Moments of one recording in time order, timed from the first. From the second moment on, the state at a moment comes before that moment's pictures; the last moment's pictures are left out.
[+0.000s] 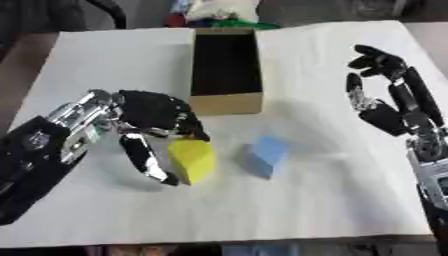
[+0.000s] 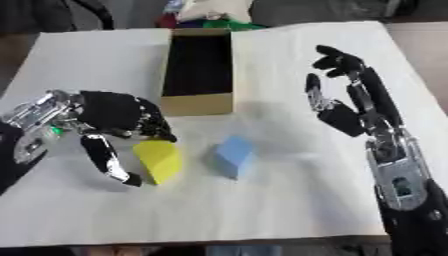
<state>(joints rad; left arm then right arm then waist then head) -0.76 0.58 -0.60 -1.35 -0.90 -0.75 -0.35 -0.44 -0.24 0.01 -1.50 0.60 -0.37 0.04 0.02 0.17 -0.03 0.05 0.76</state>
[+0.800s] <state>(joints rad) -0.76 0.56 -0.58 -1.32 -0.91 -0.81 -0.30 -0.44 -0.24 0.01 -1.50 0.60 -0.36 0.04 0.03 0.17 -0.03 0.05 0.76</state>
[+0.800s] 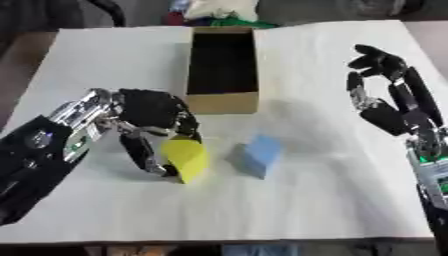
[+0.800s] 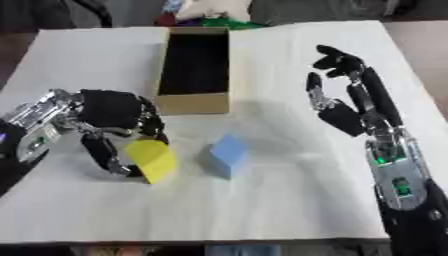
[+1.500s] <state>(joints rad) -0.86 0.61 -0.50 -1.37 -0.82 -0.82 -0.28 -0.44 -0.24 0.01 -1.50 0.59 -0.36 0.04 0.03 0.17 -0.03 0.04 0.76</state>
